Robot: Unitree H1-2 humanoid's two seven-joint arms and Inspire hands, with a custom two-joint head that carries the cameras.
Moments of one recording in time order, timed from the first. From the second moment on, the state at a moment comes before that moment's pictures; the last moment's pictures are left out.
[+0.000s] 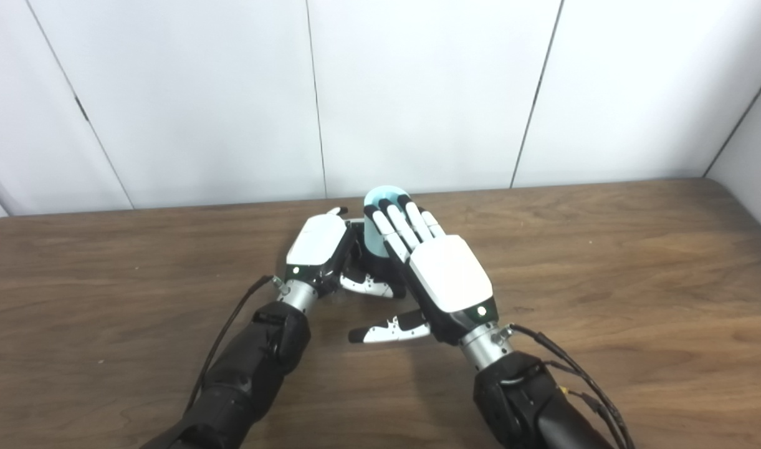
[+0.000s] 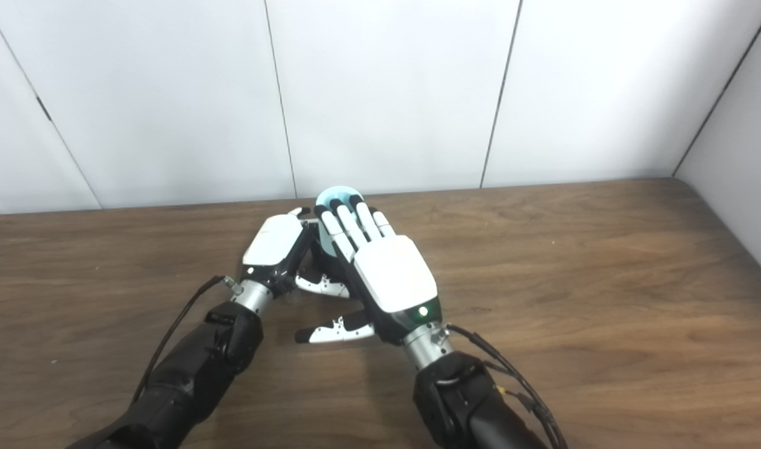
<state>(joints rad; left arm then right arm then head) -0.72 0.02 -0.35 1.04 0.91 -0.40 0.44 -0.24 -0.21 0.50 -0.22 -1.12 0.22 -0.06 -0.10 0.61</state>
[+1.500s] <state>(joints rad) -0.74 0.01 -0.38 1.07 0.91 -0.38 0.47 -0.25 -0.15 0.37 -0.27 -0.99 0.23 0.07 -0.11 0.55</state>
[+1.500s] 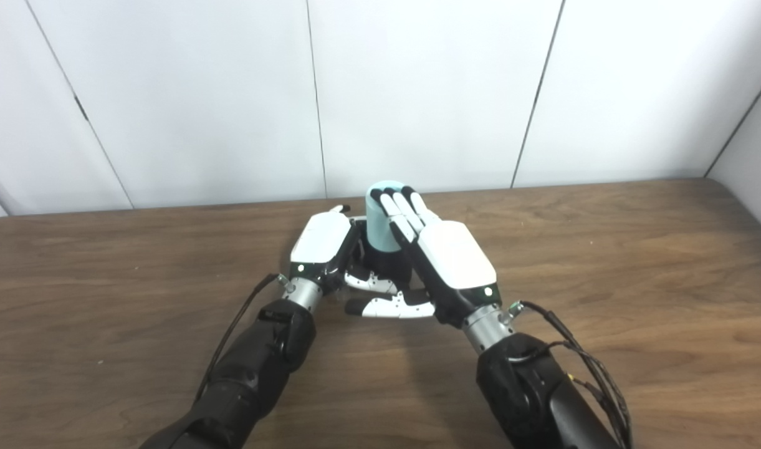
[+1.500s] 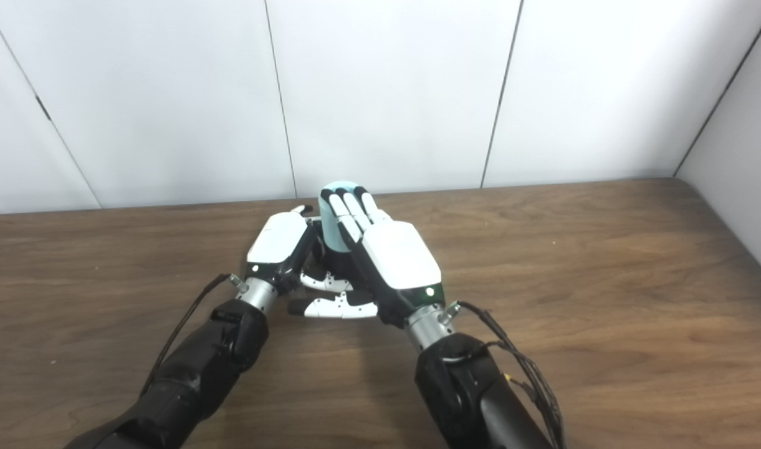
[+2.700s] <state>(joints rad) -0.74 0.01 -0.38 1.07 0.91 -0.37 0.47 -0.36 -0.16 0.02 -0.52 -0.85 0.28 0.11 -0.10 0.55</state>
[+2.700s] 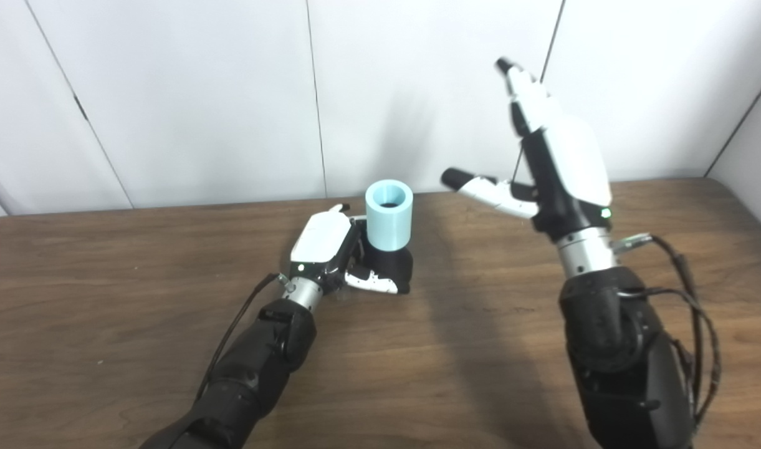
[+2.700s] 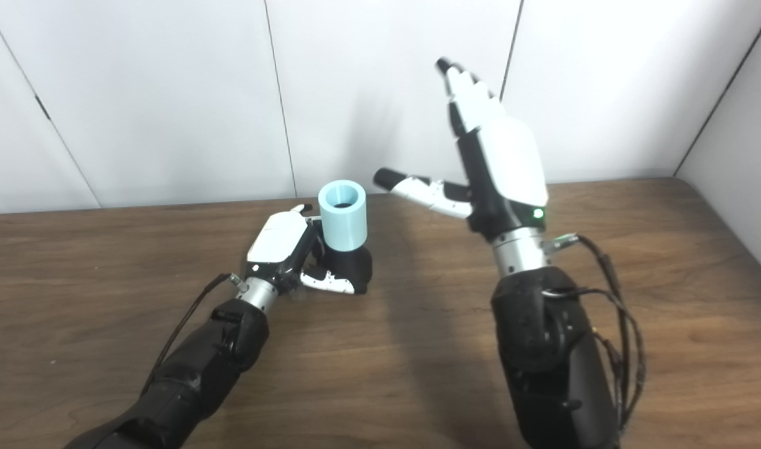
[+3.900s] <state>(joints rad) -0.75 0.00 -0.36 1.07 0.70 -0.38 0.37 -0.40 -0.14 0.00 -0.56 -0.81 0.28 0.11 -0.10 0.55</state>
